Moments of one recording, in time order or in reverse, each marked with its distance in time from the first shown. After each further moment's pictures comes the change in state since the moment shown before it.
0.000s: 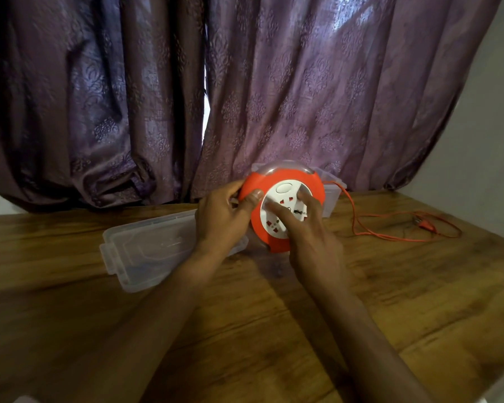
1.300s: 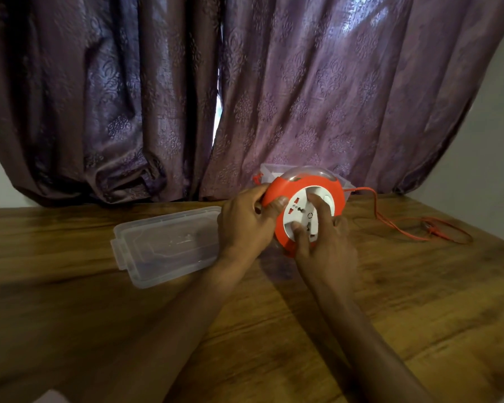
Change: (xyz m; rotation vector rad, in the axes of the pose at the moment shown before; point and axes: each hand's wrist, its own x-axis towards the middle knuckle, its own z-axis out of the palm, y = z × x) left_hand -0.016 0.019 0.010 0.096 0.016 0.015; right_hand -0.002 -0.003 0.014 0.206 0.224 0.294
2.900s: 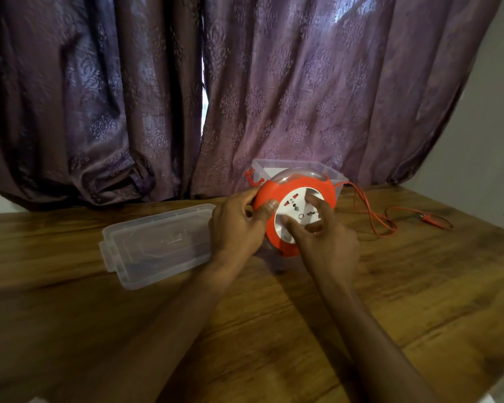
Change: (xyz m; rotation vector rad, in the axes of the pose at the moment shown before) left_hand -0.008 -0.005 0.005 0.002 -0.043 -0.050; right_hand 0.010 0.012 -0.007 0.055 0.003 0.143
